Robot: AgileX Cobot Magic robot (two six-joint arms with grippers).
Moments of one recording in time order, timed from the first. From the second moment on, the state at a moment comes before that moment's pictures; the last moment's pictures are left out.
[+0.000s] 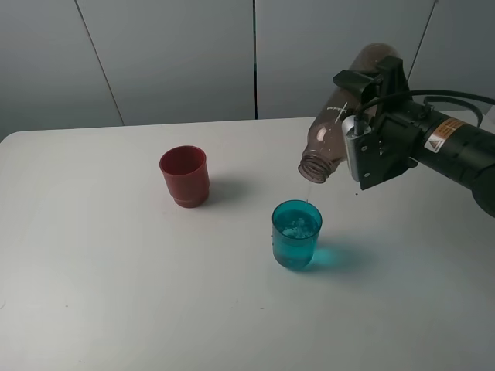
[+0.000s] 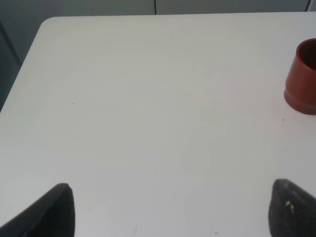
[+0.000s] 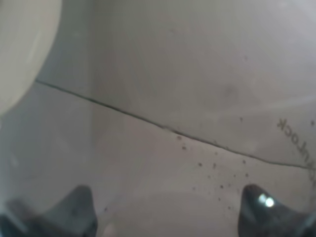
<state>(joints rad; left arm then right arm) 0.03 -0.01 -0.51 0.02 1.09 -0.02 0.19 1.73 -0.47 -0.40 -1.11 -1.74</state>
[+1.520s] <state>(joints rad) 0.03 -0.01 -0.51 0.02 1.09 -0.02 0.13 1.76 -0.61 -0.11 -0.75 0.00</state>
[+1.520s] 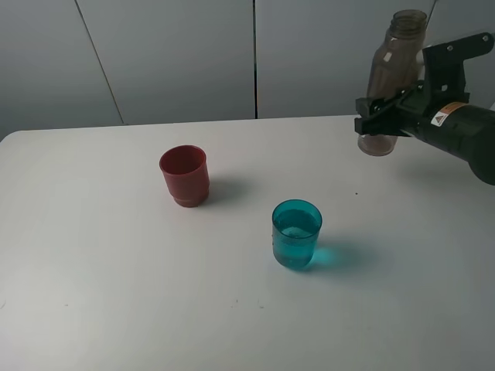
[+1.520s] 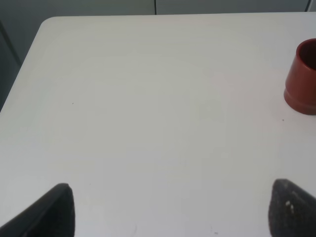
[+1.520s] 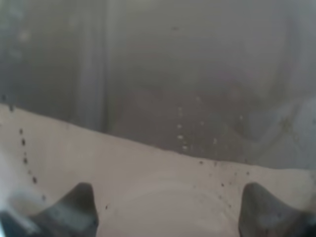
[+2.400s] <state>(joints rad) 0.03 -0.01 -0.51 0.02 1.09 -0.02 0.04 2.10 -0.85 -0.20 -0.81 0.07</state>
